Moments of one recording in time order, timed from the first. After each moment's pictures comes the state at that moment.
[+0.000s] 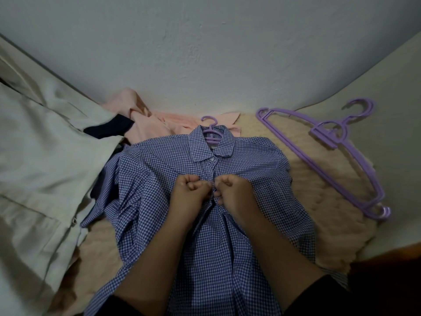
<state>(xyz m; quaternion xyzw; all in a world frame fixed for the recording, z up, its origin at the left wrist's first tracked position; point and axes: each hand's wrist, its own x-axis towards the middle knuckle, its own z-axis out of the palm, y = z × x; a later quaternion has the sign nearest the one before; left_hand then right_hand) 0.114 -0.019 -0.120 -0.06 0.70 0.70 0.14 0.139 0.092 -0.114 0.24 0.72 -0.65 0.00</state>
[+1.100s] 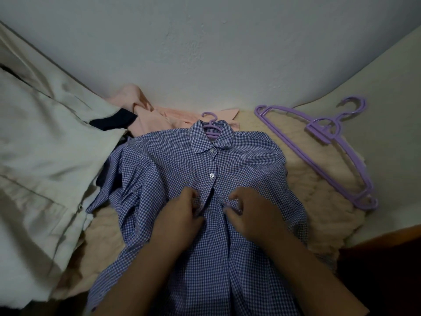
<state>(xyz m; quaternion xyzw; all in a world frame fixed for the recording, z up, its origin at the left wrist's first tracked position) 0.171 -0.056 -0.103 0.12 0.96 0.24 0.10 0.214 0.117 -0.108 0.05 0.95 -0.30 -0.03</state>
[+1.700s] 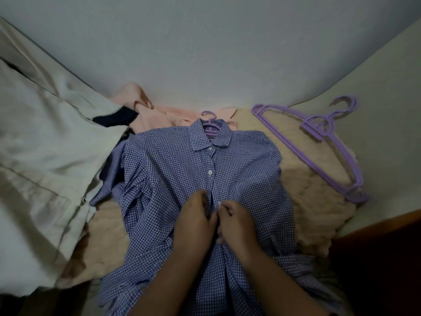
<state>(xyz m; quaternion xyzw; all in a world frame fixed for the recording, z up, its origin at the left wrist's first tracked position) 0.206 -0.029 -0.128 0.07 0.92 0.38 0.03 0.230 0.066 -0.126 0.30 0.74 -0.60 0.04</state>
